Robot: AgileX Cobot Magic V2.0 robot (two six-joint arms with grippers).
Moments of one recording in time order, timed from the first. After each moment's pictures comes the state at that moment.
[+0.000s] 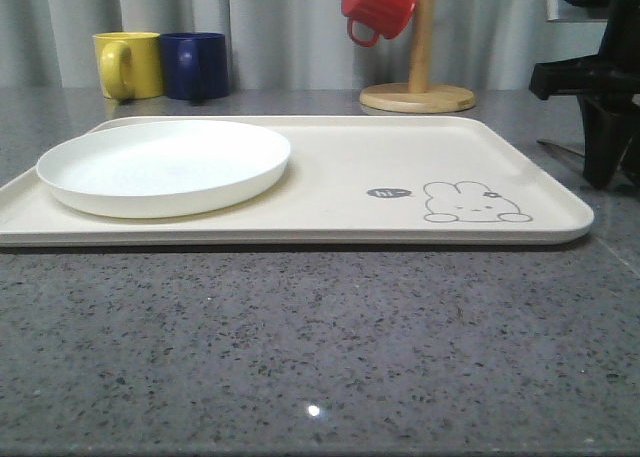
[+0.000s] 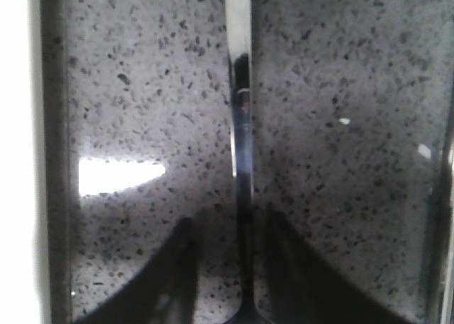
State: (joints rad) left arm -0.13 0.22 -0.46 -0.08 0.56 0.12; right arm 0.14 1.69 -1.28 0.00 0.94 0.15
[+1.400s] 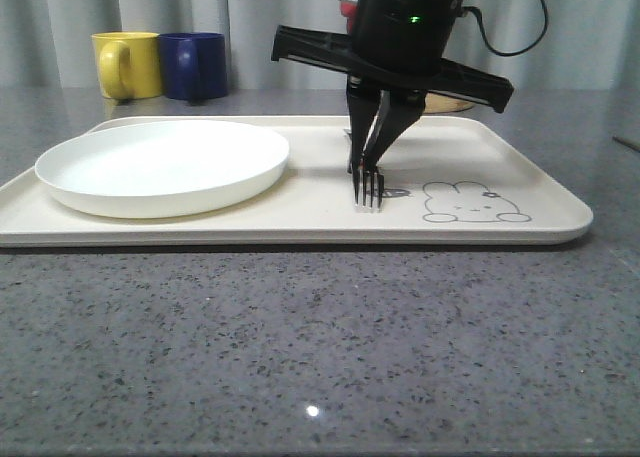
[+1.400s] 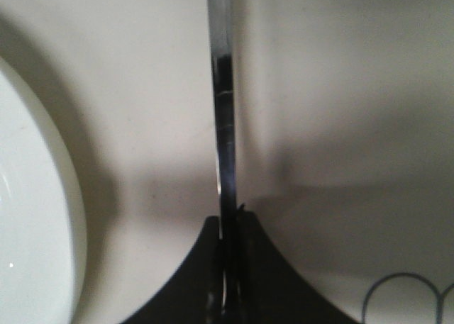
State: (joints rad) left arm -0.13 0.22 -0.46 -0.08 0.56 0.12; right arm 0.54 1.89 -1.57 0.09 0.93 0.60
